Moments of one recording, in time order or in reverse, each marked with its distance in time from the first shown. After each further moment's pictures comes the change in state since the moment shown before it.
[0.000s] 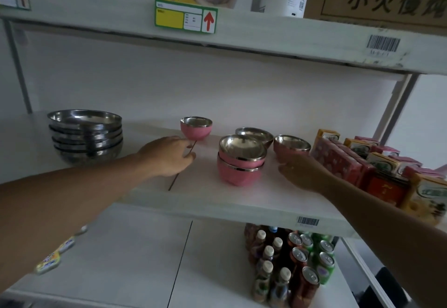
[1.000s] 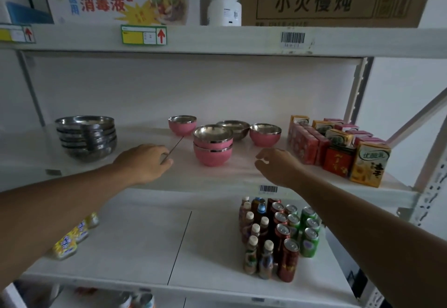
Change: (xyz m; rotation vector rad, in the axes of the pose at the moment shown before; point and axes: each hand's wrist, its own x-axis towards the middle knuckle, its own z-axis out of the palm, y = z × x) left_hand -0.101 0.055 -0.023 0.078 0.017 -0.096; right_hand -0.091 -0.001 -0.009 0.016 0.037 0.083
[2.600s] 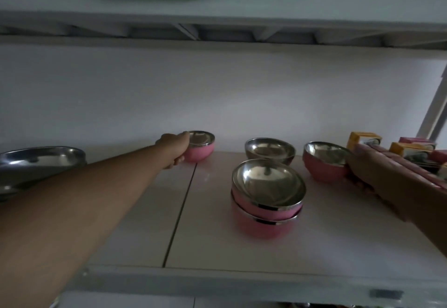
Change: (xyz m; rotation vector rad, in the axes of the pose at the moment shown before) left_hand 0.315 -0.068 0.090 -0.773 -0.080 -0.575; right_hand 0.183 0.072 0.004 0.381 0.277 0.591
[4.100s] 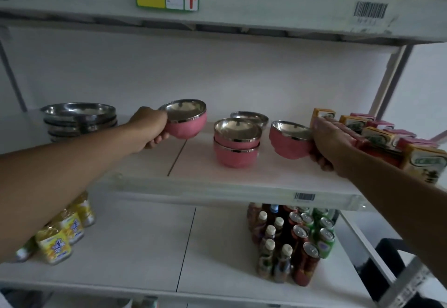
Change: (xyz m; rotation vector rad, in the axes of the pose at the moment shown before) left_hand -0.212 -0.037 -0.083 -0.164 0.011 0.129; right_hand -0.143 -0.002 -0.052 0.259 -0.083 0.091
